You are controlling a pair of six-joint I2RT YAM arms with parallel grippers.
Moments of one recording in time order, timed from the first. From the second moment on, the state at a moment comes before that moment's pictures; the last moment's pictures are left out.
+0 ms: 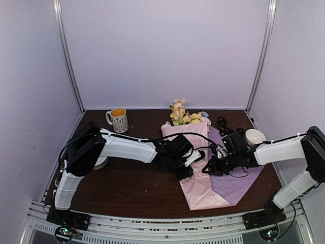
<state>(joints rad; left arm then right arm) -1.10 2.26 1.63 -0.30 0.10 0.05 0.56 1.46 0.58 -0.03 -0.42 0.68</state>
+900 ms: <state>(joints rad) -1.25 2.23 1.69 -0.35 0.08 0.27 0.53 1.48 0.53 0.00 -0.34 0.76</state>
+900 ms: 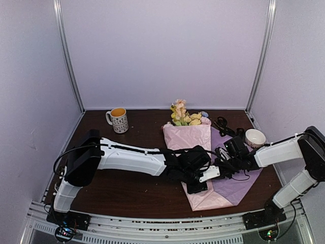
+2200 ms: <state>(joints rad) -1.26 2.31 1.68 -0.29 0.14 0.33 0.49 1.71 0.84 -0.13 -0.31 0.65</state>
